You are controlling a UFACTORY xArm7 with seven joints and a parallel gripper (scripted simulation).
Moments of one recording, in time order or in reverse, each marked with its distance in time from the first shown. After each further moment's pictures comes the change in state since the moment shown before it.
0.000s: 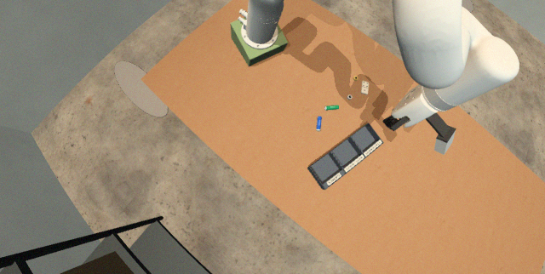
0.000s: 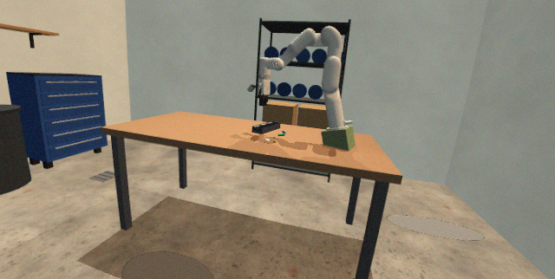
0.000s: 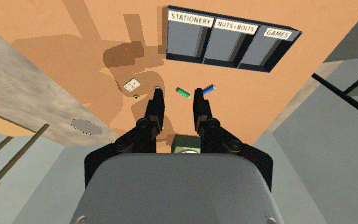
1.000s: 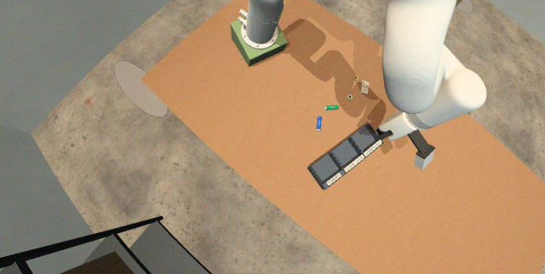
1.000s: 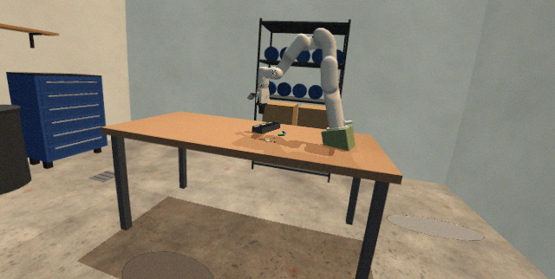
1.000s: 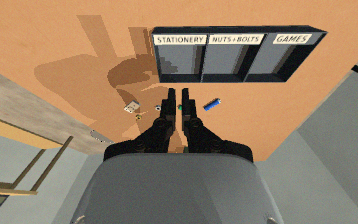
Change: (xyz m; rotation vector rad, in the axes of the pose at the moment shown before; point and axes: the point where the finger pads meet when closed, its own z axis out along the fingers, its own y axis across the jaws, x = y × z) arm 0.015 0.015 0.058 0.004 0.006 0.138
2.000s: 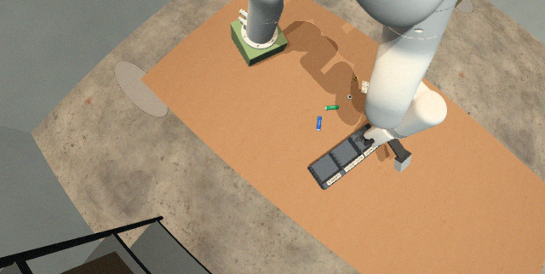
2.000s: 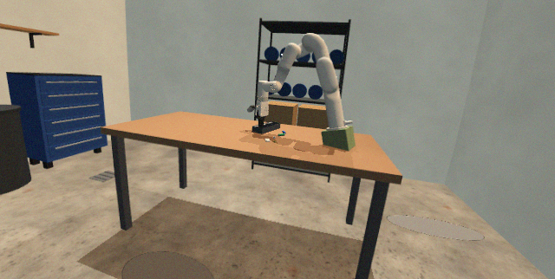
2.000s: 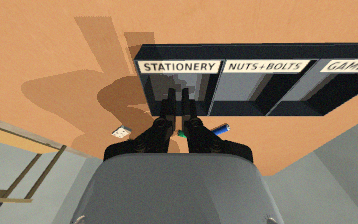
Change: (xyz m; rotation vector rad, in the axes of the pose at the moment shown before) arm -0.002 0.001 0.087 -0.001 -0.003 0.000
